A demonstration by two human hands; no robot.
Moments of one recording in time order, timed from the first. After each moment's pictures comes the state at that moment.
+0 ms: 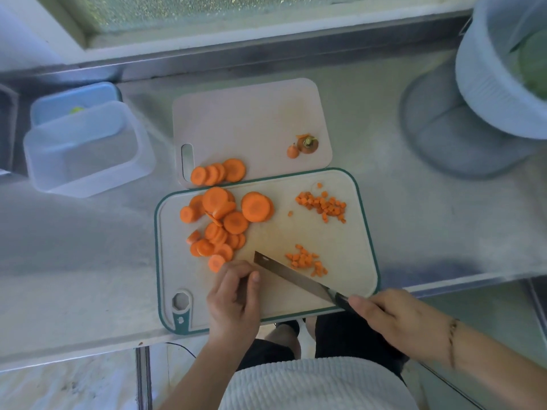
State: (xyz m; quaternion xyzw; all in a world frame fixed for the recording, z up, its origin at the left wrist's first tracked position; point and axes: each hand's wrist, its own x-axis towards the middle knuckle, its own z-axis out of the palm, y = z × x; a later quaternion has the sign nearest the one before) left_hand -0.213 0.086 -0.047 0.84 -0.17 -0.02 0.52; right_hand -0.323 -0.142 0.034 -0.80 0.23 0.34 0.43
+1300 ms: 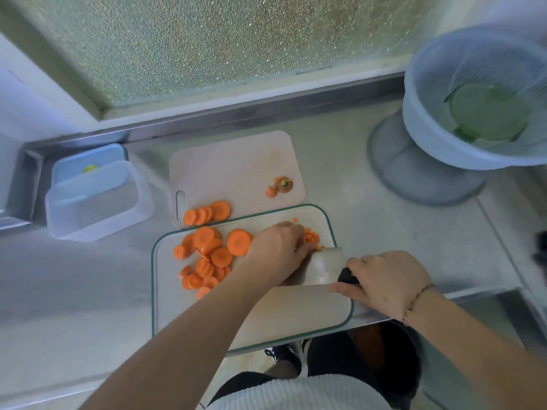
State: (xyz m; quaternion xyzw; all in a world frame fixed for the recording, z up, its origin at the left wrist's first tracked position) left_hand -0.135 -0.055 -0.004 0.87 -0.43 -0.19 0.16; right_hand -0.287 -0.199 0.048 -0.98 0.02 0.21 0.01
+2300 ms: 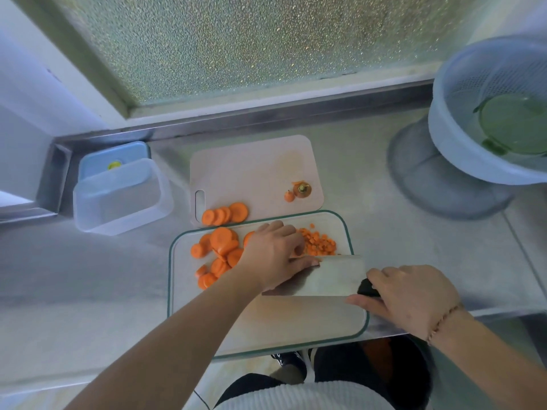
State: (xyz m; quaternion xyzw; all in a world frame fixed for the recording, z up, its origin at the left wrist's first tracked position) left_hand -0.108 -0.018 -0.037 0.82 -0.52 -0.01 0.24; right_hand -0.288 -0.199 0.054 -0.97 0.02 0.23 0.00
